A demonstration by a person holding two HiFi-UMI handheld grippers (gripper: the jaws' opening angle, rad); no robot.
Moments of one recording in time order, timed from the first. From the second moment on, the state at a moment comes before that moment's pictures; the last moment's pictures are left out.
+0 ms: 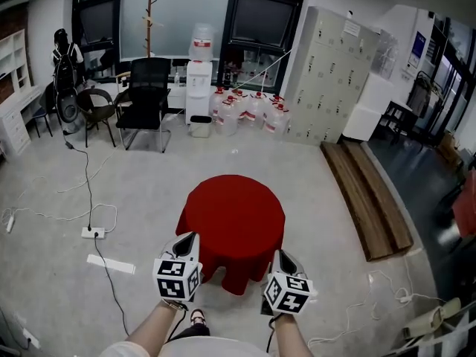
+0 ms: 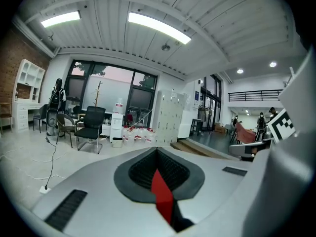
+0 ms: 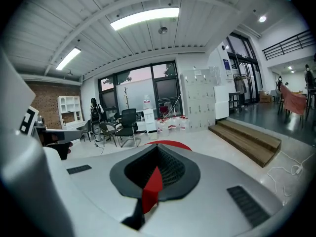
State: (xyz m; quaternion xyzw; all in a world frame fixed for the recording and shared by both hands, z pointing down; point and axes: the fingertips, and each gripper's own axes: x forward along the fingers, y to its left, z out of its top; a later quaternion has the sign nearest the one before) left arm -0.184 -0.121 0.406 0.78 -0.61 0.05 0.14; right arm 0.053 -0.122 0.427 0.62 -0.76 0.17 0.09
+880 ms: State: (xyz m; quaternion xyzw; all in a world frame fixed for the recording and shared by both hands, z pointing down) left arm -0.215 -0.253 0.431 0.80 -0.57 0.07 0.15; right arm 0.013 -0.230 0.443 0.64 -0.74 0.18 0.10
